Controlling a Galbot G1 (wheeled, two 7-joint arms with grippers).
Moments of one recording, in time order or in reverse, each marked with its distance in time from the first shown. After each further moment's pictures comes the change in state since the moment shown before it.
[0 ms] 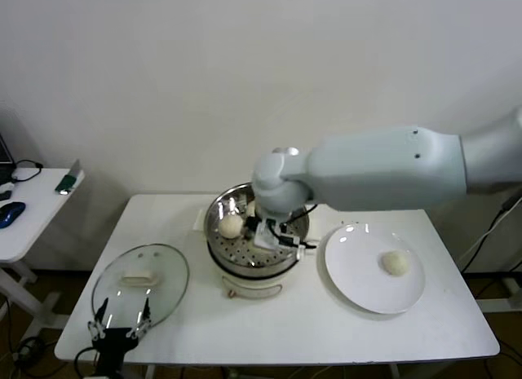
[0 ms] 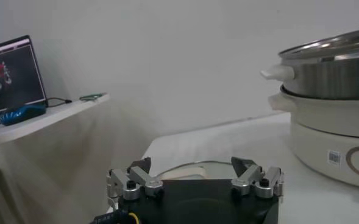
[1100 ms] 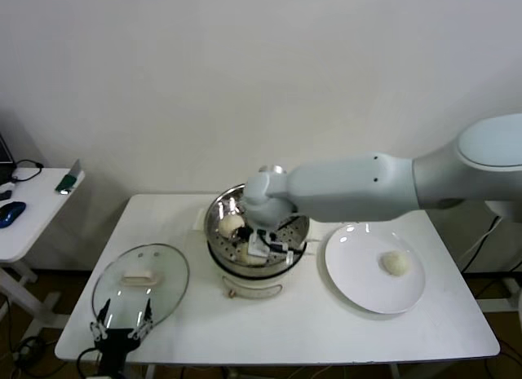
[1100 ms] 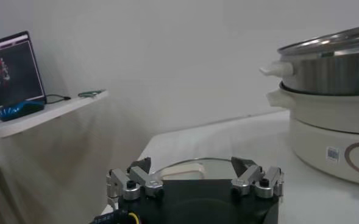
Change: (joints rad) left arm -0.009 -0.003 0.007 0.014 0.004 -0.002 0.002; right arm -0.051 0.011 0.028 -0.146 0.008 0.090 0.001
